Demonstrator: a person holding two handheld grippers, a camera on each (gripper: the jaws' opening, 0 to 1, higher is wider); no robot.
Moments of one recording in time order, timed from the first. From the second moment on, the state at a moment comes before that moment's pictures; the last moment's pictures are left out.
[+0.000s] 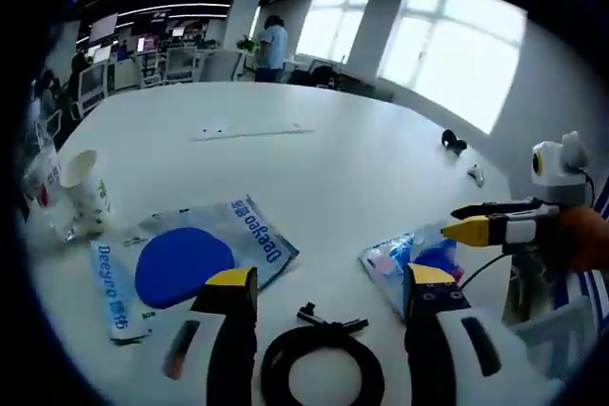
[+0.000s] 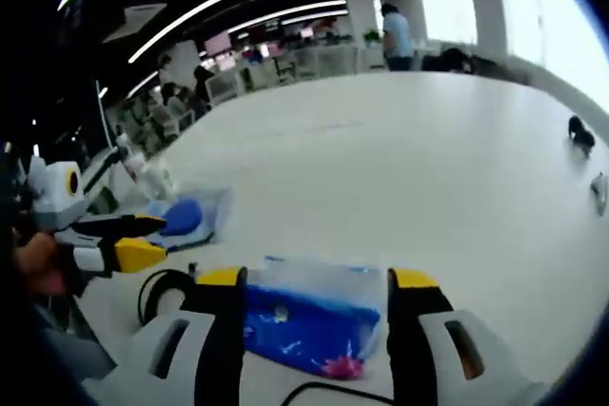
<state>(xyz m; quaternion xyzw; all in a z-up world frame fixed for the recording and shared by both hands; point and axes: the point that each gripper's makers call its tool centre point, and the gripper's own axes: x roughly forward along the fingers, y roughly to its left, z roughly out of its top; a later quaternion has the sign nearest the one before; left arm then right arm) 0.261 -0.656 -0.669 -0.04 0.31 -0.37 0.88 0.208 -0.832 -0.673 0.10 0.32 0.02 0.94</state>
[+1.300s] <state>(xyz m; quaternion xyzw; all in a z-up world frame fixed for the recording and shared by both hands) 0.335 -0.504 -0.682 -0.08 0.30 -0.22 0.92 0.326 -0.691 -0.706 0.05 0.38 0.19 0.90</state>
